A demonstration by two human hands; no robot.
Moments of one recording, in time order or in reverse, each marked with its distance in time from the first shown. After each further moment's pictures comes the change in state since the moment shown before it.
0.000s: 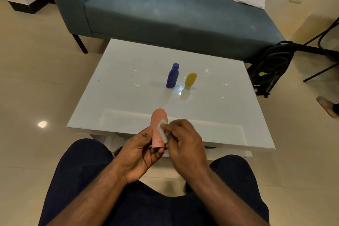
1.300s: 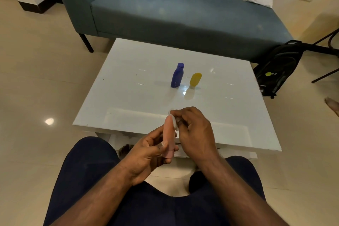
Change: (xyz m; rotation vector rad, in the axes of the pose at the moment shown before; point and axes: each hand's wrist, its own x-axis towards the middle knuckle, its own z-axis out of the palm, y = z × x) left_hand -0.001 -0.008 -0.007 0.316 -0.094 0.065; right_hand 0.033 0.004 -0.013 -0.020 -0.051 0.088
